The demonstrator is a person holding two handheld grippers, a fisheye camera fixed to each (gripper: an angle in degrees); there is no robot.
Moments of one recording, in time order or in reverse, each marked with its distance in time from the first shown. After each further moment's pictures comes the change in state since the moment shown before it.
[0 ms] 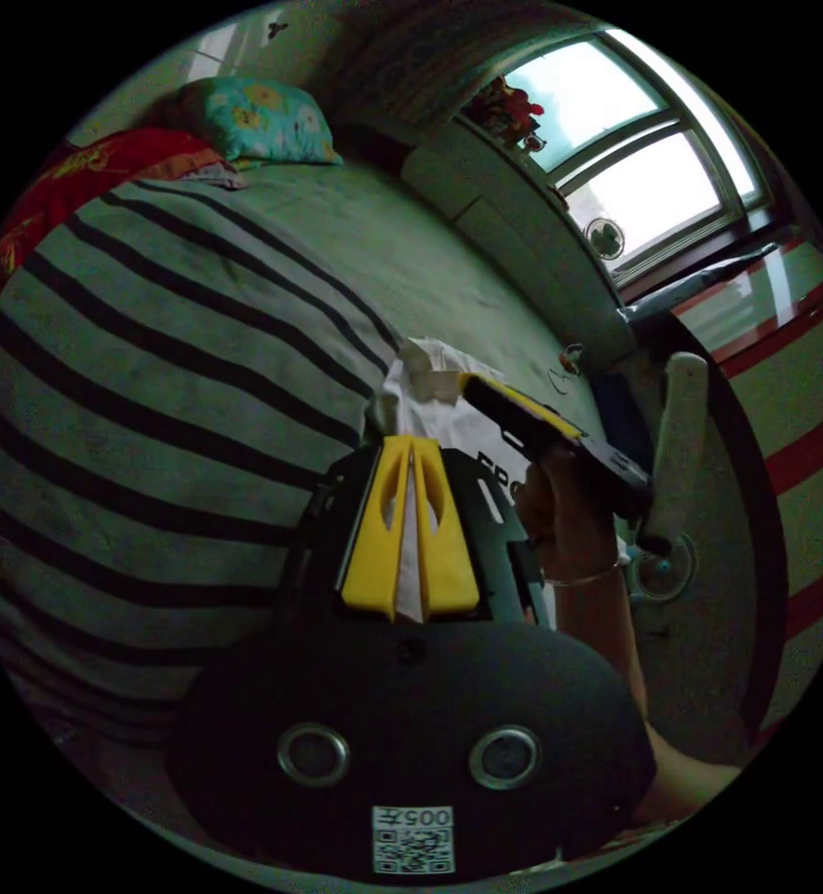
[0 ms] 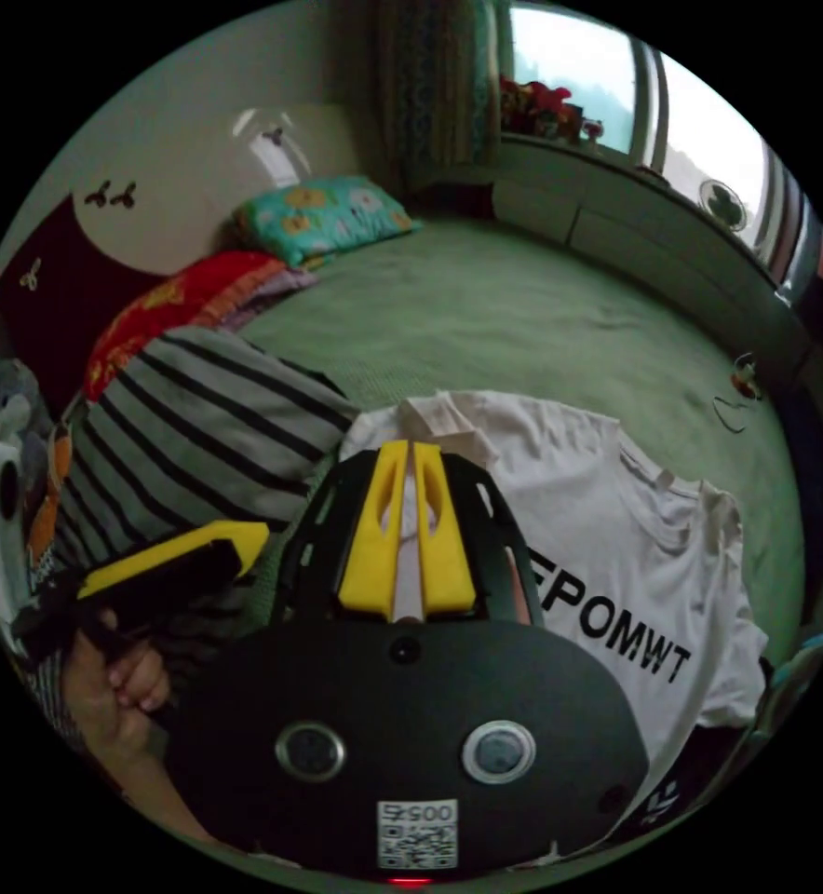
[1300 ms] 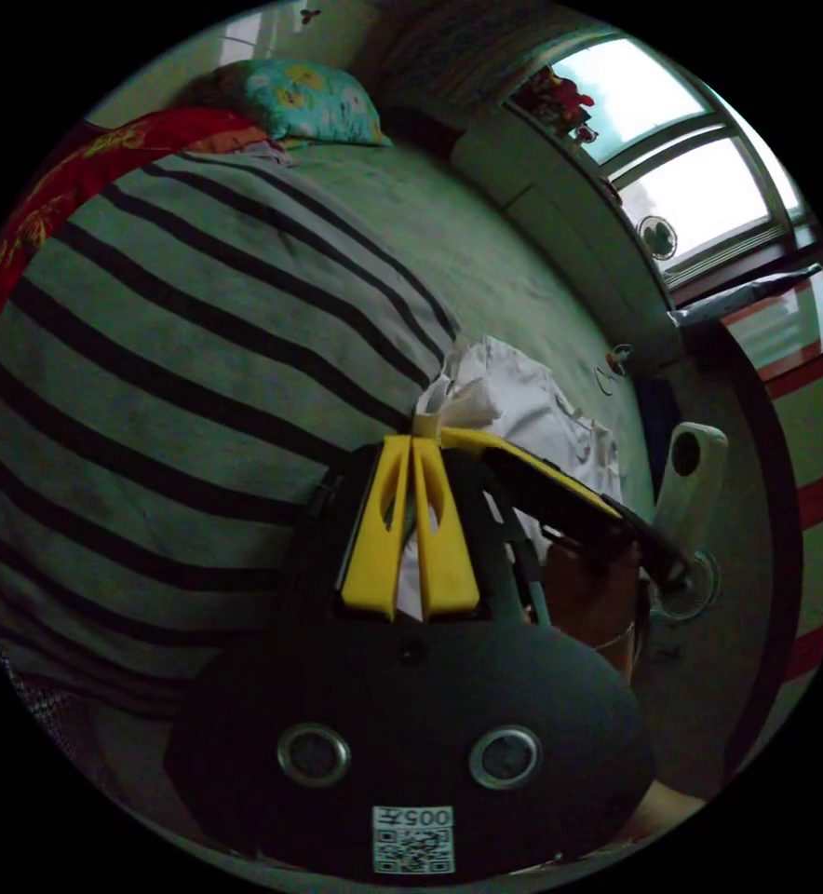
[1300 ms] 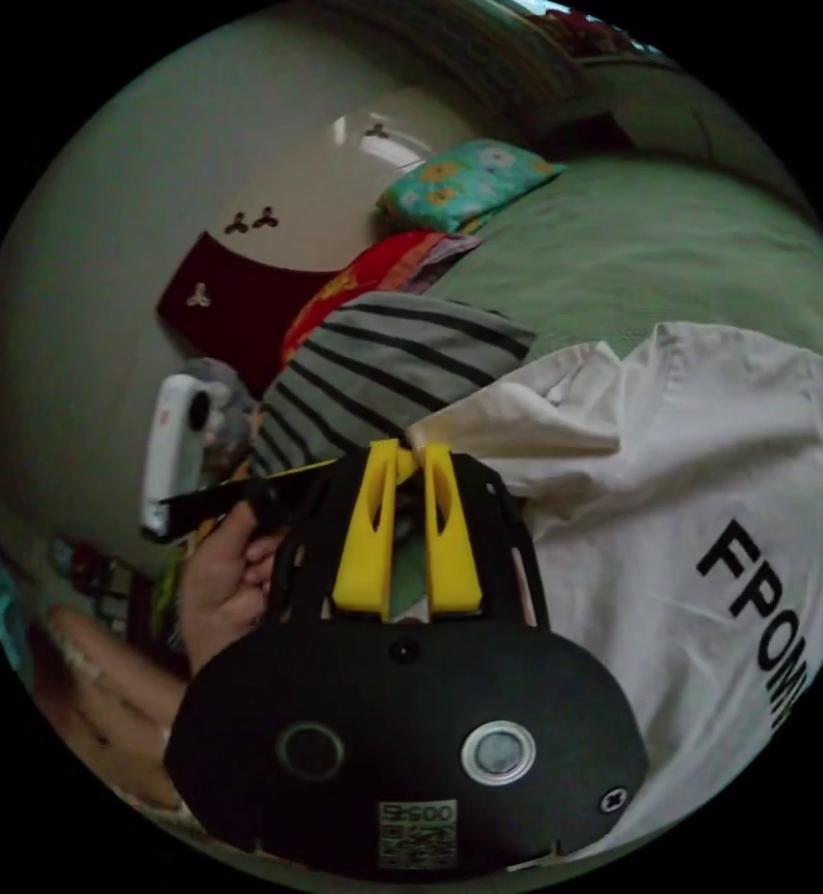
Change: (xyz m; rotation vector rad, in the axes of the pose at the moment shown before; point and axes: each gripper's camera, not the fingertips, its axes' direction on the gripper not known) left arm 0.009 -0.073 0.019 -0.053 -0.106 -0.092; right arm 0.040 -0.049 0.130 -0.087 -0.753 -0.022
